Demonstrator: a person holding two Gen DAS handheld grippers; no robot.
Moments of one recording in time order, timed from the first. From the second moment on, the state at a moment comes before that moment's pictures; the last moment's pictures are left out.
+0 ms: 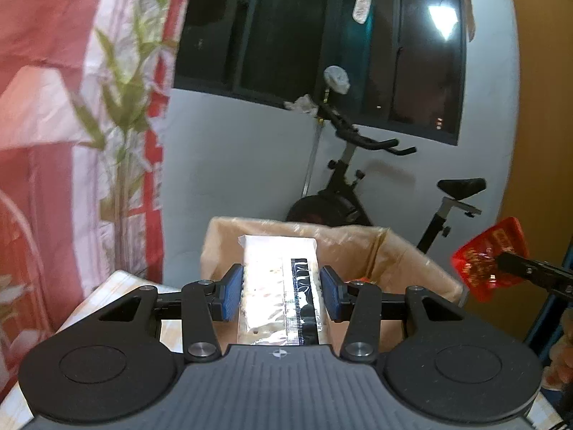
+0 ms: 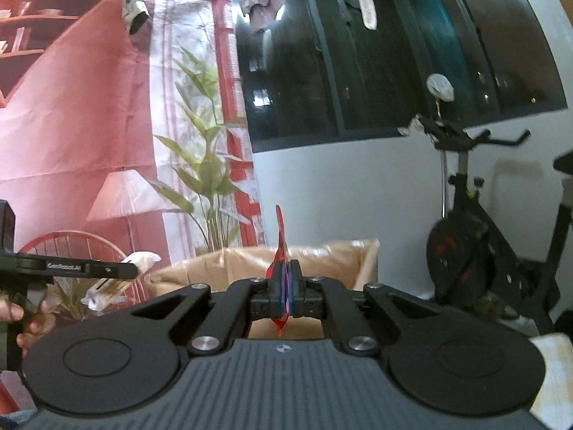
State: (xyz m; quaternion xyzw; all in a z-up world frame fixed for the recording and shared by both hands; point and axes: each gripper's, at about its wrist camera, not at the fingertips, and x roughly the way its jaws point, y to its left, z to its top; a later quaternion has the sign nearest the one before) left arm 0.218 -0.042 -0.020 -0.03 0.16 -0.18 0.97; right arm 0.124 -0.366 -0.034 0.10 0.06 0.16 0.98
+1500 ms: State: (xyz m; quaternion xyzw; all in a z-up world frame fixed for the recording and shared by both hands) left arm 0.227 -0.020 -0.044 -0.01 0.22 -0.18 0.96; right arm 0.157 -0.324 -0.053 0.05 0.15 0.14 0.98
